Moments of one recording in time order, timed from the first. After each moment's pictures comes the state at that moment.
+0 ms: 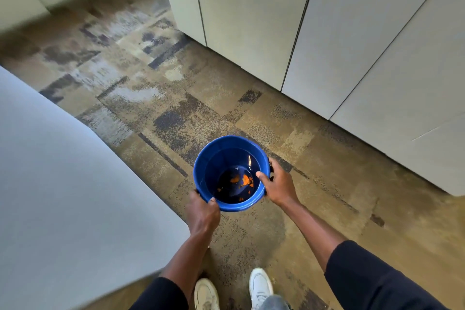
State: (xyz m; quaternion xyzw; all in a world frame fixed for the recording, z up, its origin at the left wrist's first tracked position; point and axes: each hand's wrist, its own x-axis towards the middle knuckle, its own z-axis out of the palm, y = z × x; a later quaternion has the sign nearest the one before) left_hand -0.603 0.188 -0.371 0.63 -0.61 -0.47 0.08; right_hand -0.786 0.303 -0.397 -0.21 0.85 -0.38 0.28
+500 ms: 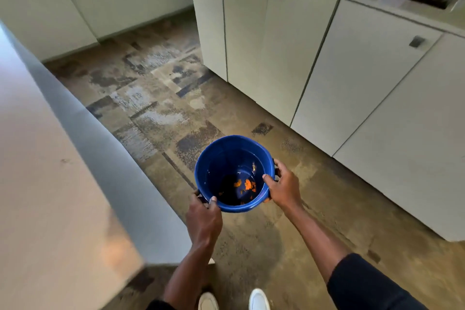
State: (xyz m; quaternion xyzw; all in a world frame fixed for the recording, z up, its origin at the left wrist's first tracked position) left_hand -0.571 0.188 -0.169 0.62 -0.61 -0.45 0.20; right_hand -0.768 0.273 -0.194 -0.21 0.82 -0.47 0.23
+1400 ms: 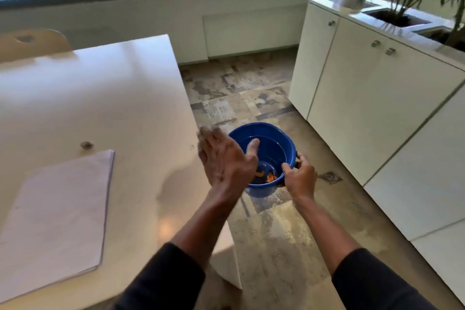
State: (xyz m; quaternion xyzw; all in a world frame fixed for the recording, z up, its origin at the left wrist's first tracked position) left_hand -0.514 0.089 0.039 0.66 -0.68 -0.13 0.27; right_hand -0.681 0.116 -0.090 -0.31 0.76 -0.53 0.20
